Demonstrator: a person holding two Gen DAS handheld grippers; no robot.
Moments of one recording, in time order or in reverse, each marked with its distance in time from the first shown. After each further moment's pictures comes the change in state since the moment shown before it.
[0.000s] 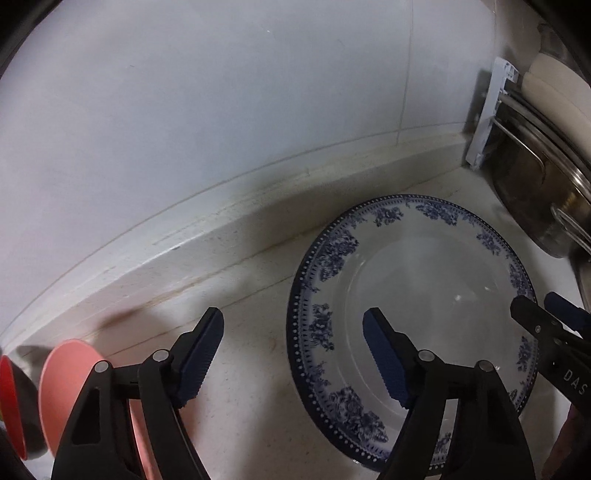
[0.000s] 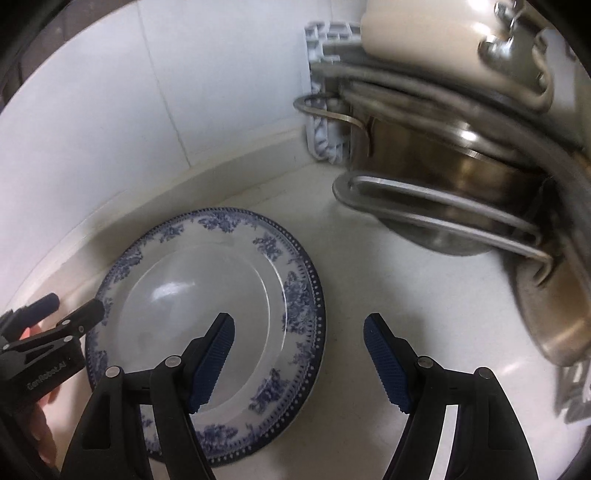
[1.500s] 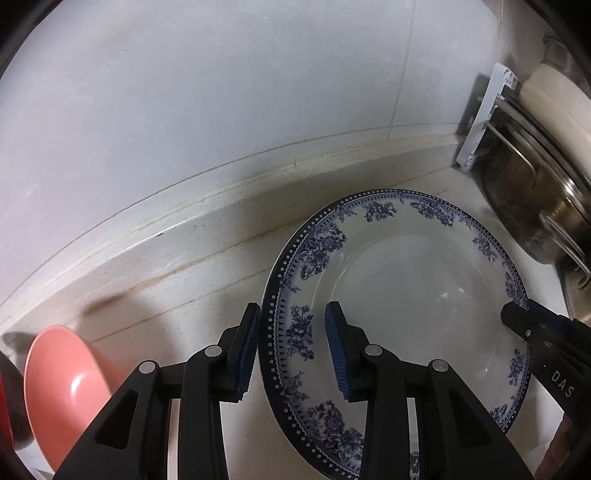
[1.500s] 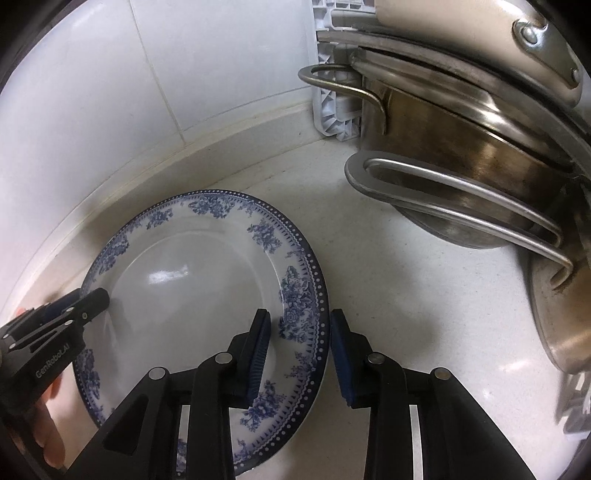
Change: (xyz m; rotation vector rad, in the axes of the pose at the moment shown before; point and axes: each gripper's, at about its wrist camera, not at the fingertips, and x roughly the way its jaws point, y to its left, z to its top) left arm -0.004 -0.006 0.000 -0.050 0.031 -0.057; right arm 0.006 0.003 0.010 -0.024 0.084 0.006
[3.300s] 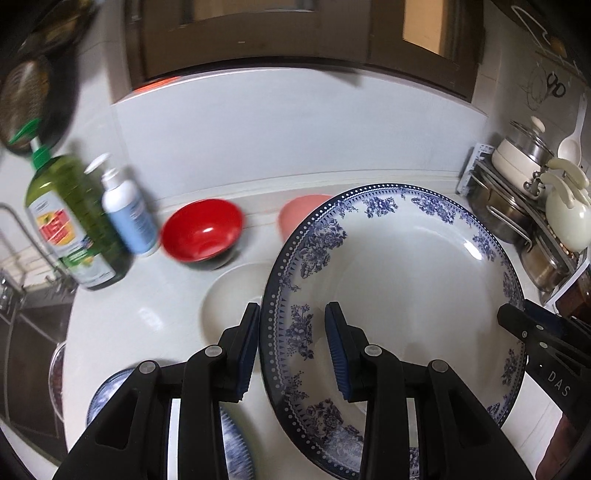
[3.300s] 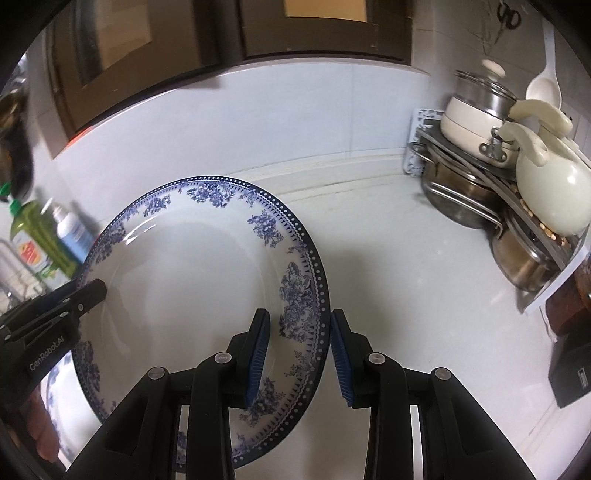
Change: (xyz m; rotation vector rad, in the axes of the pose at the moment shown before) left arm -0.260 0.155 -0.202 -0.188 -0.156 0.110; right arm -0.225 0.118 -0.167 -0.219 -0.120 0.102
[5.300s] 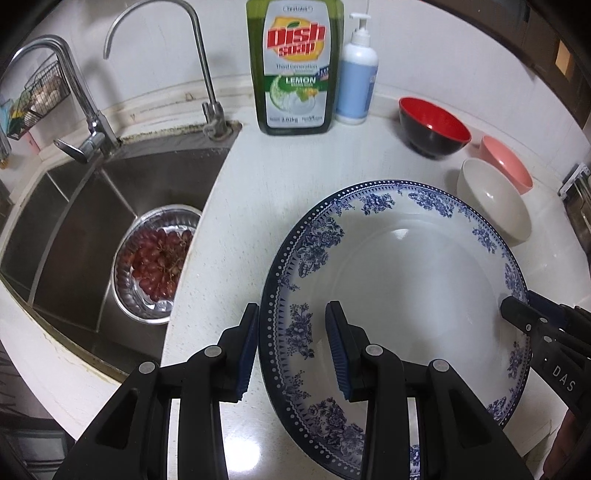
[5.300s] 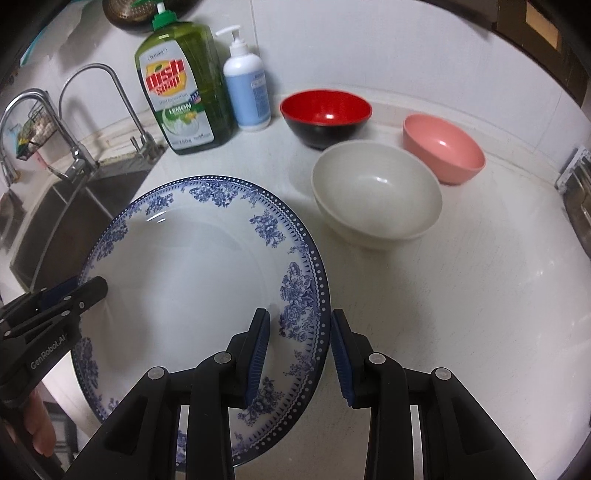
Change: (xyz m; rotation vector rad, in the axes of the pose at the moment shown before) left arm -0.019 0.220 -0.147 -0.274 0.221 0.206; right arm 0.030 0.242 -0.104 -0.331 0.227 0.218
